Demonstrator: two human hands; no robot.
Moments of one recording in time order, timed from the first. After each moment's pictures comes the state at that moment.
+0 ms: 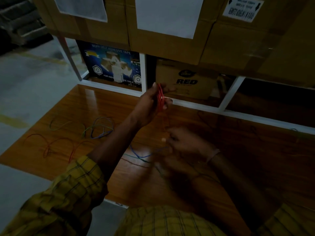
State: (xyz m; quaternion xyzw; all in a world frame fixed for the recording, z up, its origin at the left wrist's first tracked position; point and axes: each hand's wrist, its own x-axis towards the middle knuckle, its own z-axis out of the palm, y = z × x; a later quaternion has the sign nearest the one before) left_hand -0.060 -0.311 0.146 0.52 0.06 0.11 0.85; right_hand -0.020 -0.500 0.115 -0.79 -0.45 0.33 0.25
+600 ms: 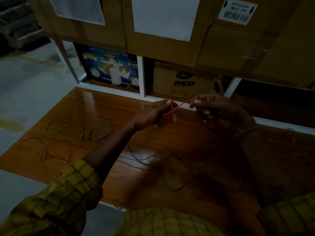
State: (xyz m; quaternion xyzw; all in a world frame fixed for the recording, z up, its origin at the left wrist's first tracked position) left_hand -0.075 -0.319 0.150 0.78 0.02 -0.02 0.62; right_hand 0.067 -0.547 0.203 -0.62 -0.35 0.43 0.55
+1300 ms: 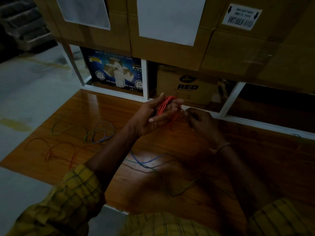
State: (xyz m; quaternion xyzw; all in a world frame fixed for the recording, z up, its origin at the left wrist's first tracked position) left_hand -0.079 -0.317 0.159 0.39 -0.04 -0.09 0.92; right_hand 0.046 -0.512 0.128 -0.79 -0.34 0.13 0.49
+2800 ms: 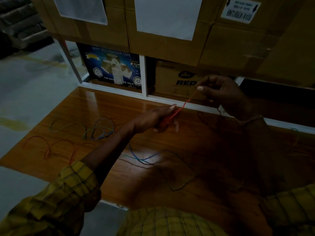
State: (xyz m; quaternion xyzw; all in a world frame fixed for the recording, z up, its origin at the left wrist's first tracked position) left_hand -0.090 -0.323 0.152 0.77 -0.01 -0.08 0.63; right_hand 0.078 -0.536 0.222 -0.74 -0.40 0.16 0.52
